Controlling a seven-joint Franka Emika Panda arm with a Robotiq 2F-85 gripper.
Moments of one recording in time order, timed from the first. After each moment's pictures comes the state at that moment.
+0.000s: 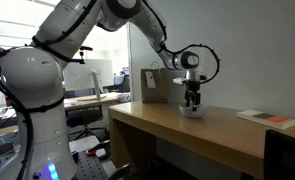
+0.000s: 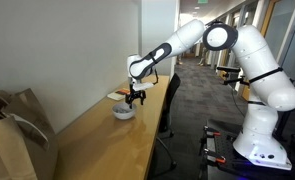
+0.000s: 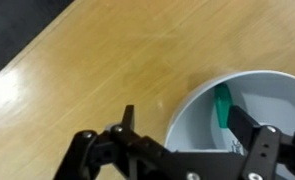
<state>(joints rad) 0.00 0.60 -0.08 -1.64 0.11 2.18 0.39</state>
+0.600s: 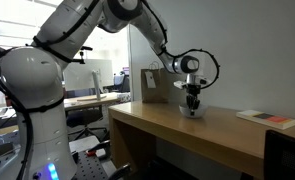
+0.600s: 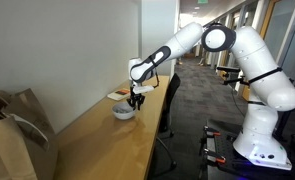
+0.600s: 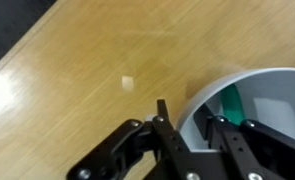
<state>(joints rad) -0.01 0.63 -0.08 -1.66 0.13 2.24 0.40</state>
